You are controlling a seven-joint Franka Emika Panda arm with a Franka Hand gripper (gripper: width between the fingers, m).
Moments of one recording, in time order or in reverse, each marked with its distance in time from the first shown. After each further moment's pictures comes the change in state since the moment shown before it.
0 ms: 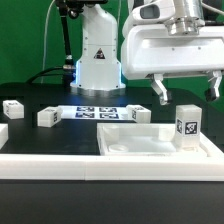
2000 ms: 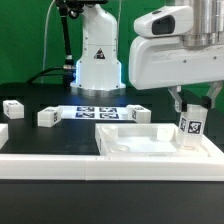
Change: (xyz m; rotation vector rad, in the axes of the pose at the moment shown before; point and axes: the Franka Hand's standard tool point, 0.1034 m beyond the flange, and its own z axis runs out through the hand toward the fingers) arm 0.001 -0.007 0.013 0.046 -0.548 0.221
